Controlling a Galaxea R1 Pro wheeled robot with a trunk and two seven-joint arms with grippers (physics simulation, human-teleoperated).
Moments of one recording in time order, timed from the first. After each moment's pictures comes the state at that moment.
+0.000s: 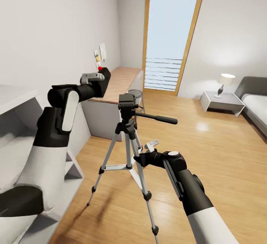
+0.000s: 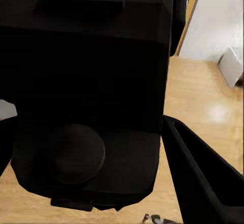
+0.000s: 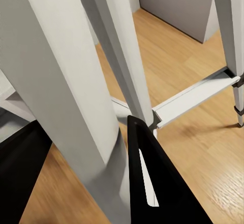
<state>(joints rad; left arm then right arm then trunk) -1.14 -0.03 -0.09 -1.42 0.25 1.03 0.07 -0.61 0.11 0.19 -1.28 0.17 0.76 0.53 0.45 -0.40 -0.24</state>
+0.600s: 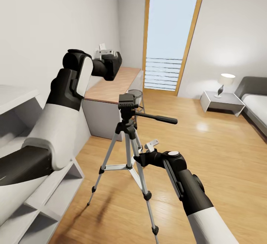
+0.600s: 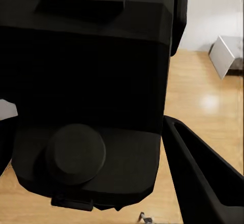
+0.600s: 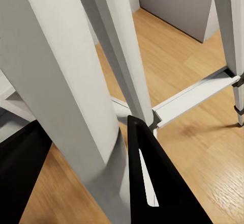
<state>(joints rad) -1.49 -0.13 -0.09 -1.02 0.16 1.03 0.02 -0.61 0.12 0.19 -1.28 0.17 0.77 0.53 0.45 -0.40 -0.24</state>
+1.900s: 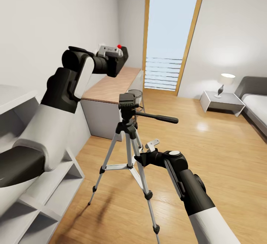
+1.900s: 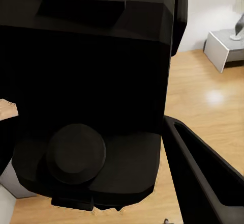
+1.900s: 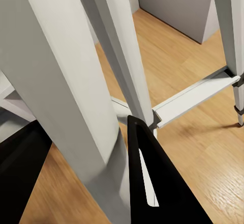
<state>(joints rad) -1.49 -0.06 -0.28 -1.12 0.20 1.03 -0.05 -0.61 0.10 0.20 -1.30 0.17 0.78 0.53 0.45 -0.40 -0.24</state>
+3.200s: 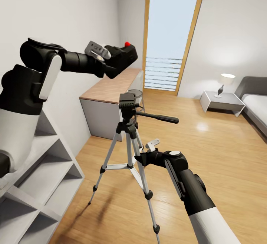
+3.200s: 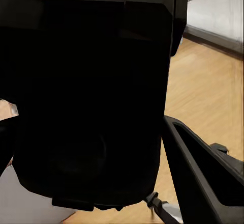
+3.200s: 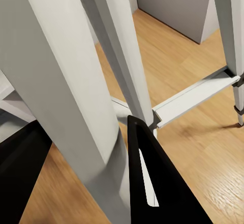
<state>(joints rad) -1.49 0.23 -0.41 -1.35 0.21 1.02 -0.66 -0.61 0.10 0.19 -1.30 0.16 0.78 0.53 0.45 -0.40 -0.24</state>
